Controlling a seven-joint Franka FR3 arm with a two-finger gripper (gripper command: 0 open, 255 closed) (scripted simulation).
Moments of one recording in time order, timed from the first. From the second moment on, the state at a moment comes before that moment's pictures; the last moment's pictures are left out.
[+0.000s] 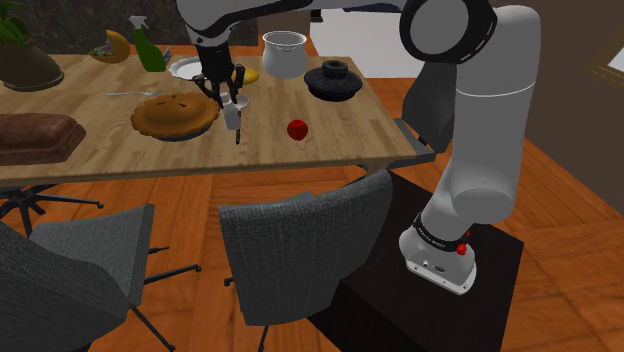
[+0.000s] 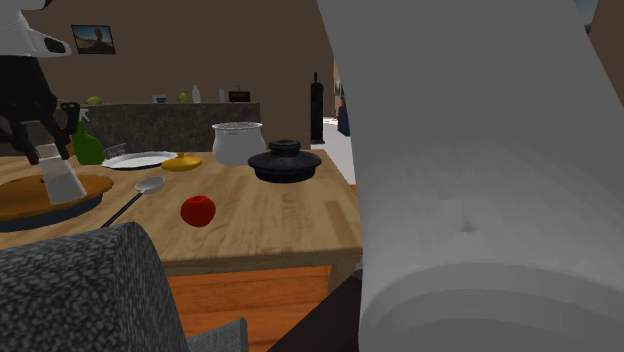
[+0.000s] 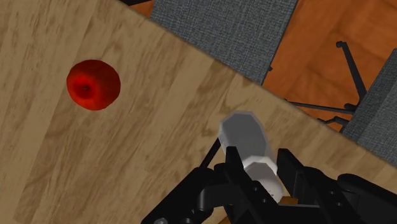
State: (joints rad) arm 0.24 0.38 0.06 -1.45 -0.10 1.81 0.56
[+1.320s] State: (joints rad) arm 0.24 0.43 0.06 -1.62 -0.11 2.04 0.58
